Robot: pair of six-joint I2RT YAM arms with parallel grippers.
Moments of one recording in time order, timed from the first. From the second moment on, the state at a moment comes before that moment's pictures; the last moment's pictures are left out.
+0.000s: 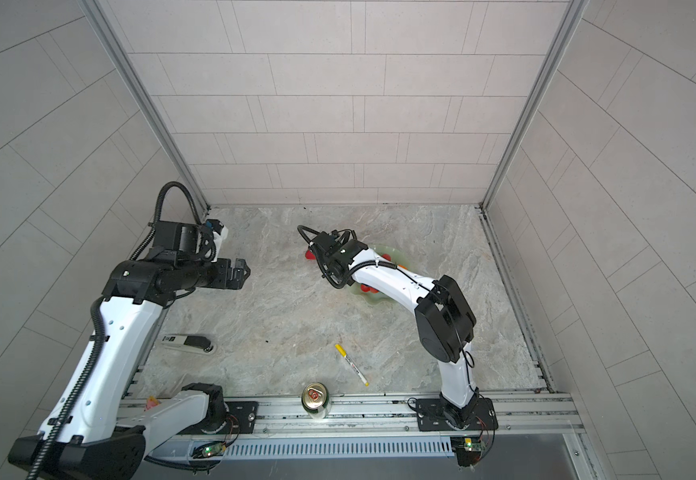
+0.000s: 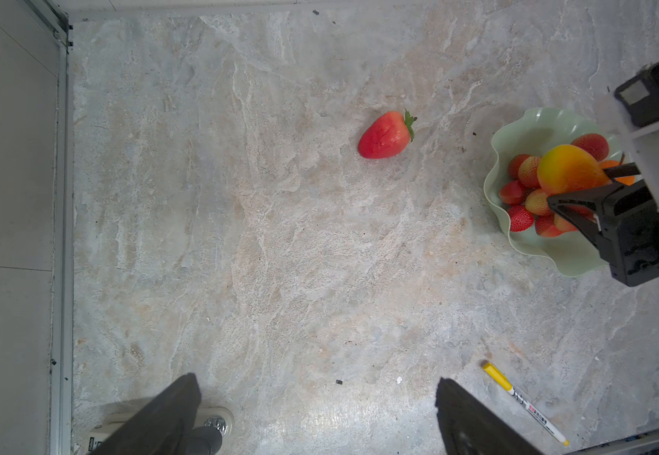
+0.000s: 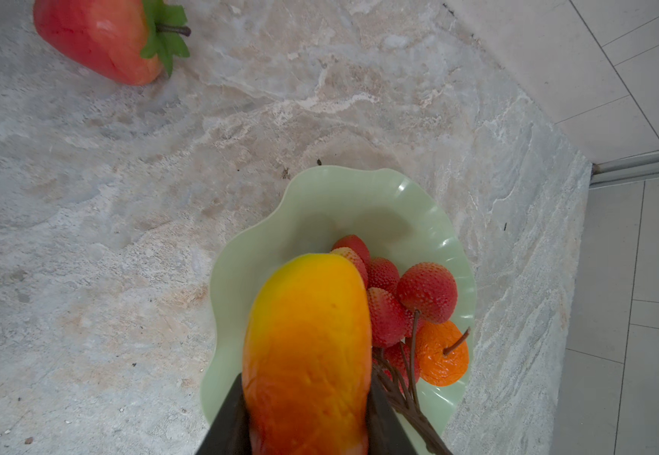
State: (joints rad) left arm -0.11 1.10 1.34 -1.15 0.12 -0.03; right arm 0.76 1.92 1.66 -0.96 0.57 0.27
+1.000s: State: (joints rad) left arm -0.11 1.08 1.33 -1.15 0.10 -0.03; right arm 0.76 1.97 1.64 -0.94 0.54 0.26
